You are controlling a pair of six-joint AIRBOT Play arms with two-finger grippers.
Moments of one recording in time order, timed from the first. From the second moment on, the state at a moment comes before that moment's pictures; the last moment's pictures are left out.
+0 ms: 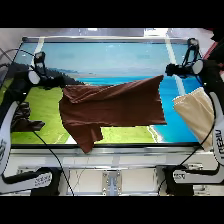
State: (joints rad) left arm -0.01 -1.32 1.26 1.43 -0.81 -1.59; right arm -0.07 -1.42 1.48 -1.54 0.87 1.62
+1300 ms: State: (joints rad) left arm -0.01 -0.67 0.28 1.09 -0.93 -1.94; right arm -0.18 -1.12 1.28 -1.51 1.19 1.47
